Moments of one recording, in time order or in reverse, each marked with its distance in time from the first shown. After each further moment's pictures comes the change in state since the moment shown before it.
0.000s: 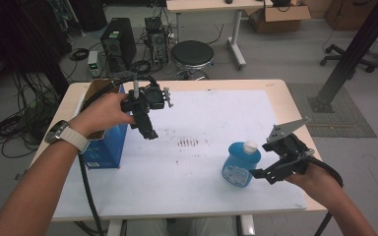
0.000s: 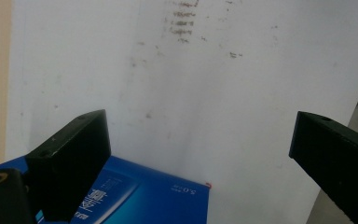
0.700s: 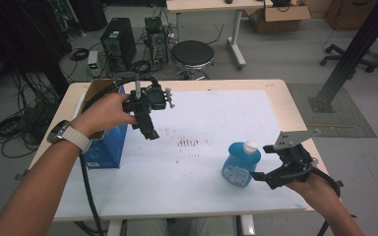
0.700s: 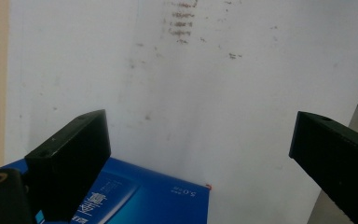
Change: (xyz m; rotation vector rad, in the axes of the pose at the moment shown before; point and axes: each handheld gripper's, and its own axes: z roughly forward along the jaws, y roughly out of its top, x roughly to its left) left arm -0.001 0.003 0.002 0.008 -0.003 0.007; right arm 0.001 -0.025 0.006 -0.144 -0.018 -0.007
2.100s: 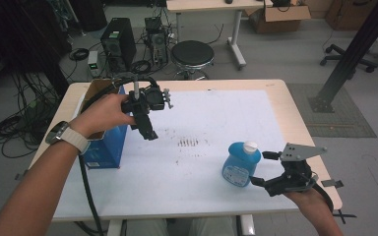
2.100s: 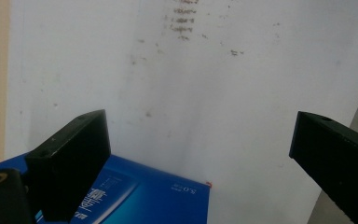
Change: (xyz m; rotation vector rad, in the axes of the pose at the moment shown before) left arm 0.000 -0.004 0.000 -0.001 0.006 -0.007; right arm 0.000 -0.041 0.015 -0.198 0.004 0.036
